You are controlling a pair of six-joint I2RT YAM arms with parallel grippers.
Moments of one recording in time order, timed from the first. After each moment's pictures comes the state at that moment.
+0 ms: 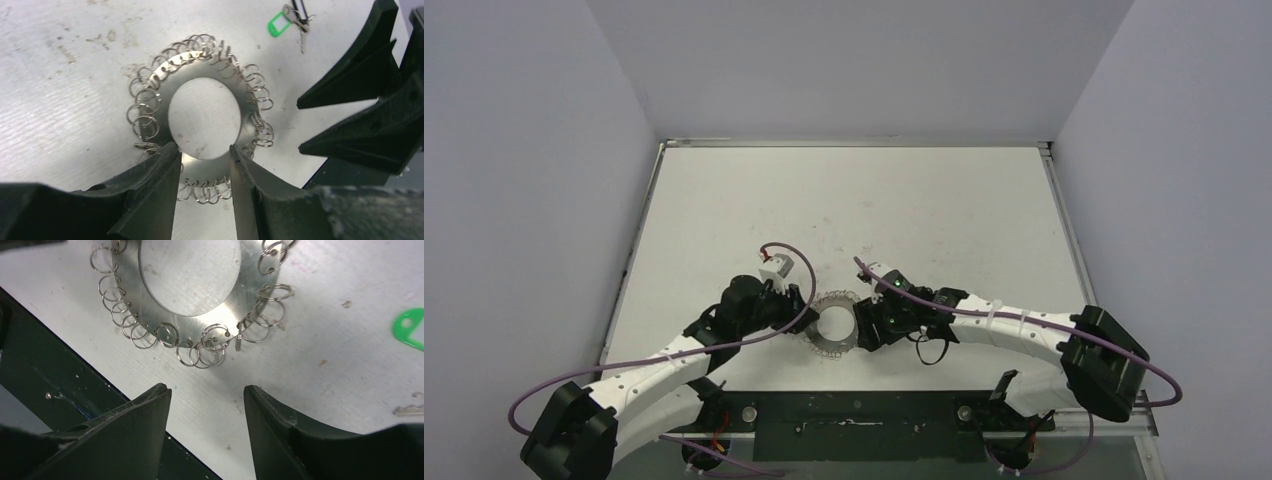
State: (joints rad) left arm -0.60 0.94 0.30 0.09 0.24 -0.51; right arm 0.95 1.36 0.70 -0.31 -0.13 0.46
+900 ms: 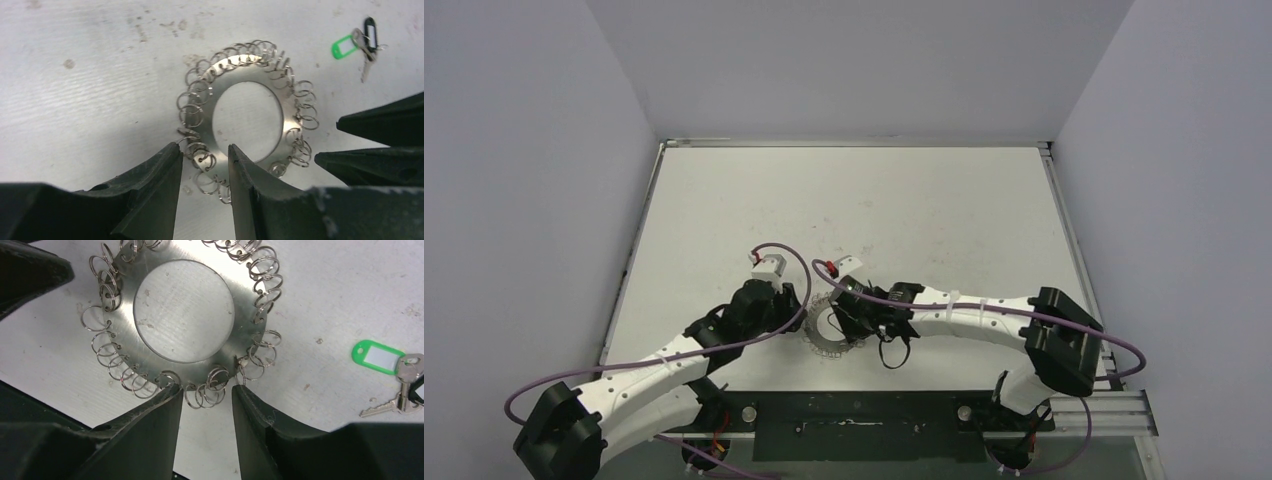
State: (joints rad) left arm -0.74 0.90 0.36 -0.08 -0.11 -0.60; right arm 1.12 1.53 0.97 -0.49 0.25 0.53
